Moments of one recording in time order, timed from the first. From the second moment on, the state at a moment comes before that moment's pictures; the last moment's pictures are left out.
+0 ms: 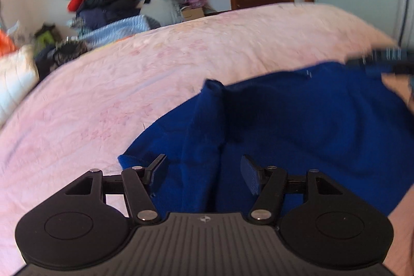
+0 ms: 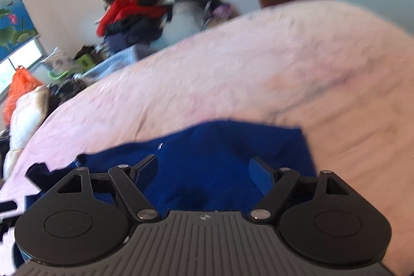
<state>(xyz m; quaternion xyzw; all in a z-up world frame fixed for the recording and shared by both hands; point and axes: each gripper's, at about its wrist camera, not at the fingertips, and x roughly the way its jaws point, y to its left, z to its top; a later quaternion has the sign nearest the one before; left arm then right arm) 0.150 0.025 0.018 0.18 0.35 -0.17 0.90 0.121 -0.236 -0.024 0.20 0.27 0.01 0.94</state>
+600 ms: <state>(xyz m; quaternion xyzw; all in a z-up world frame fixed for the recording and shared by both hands) 0.139 0.105 -0.017 0.15 0.41 -0.01 0.90 0.240 -0.083 -0.037 0.41 0.32 0.31 0.80</state>
